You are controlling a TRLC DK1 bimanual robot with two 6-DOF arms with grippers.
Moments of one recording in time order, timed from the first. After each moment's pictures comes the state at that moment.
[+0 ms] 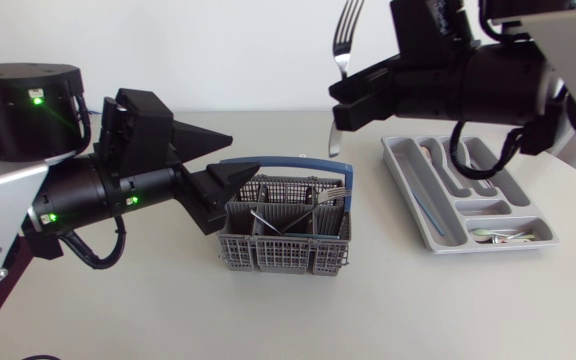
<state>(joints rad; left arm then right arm) -0.57 1.12 0.73 0.10 0.23 0.22 0.54 1.26 1.11 -0.22 -0.11 -0.10</state>
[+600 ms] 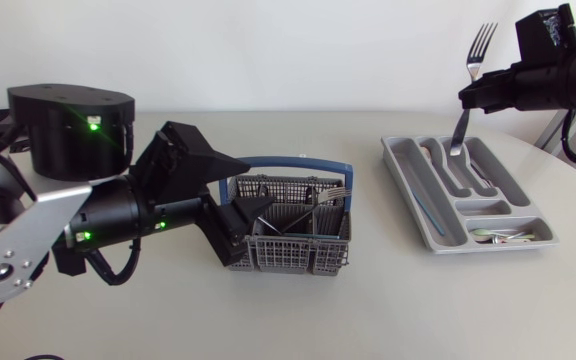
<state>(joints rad) -0.67 1.18 0.73 0.03 0.15 0.31 -0.05 1.35 1.19 -0.40 -0.25 -0.24</state>
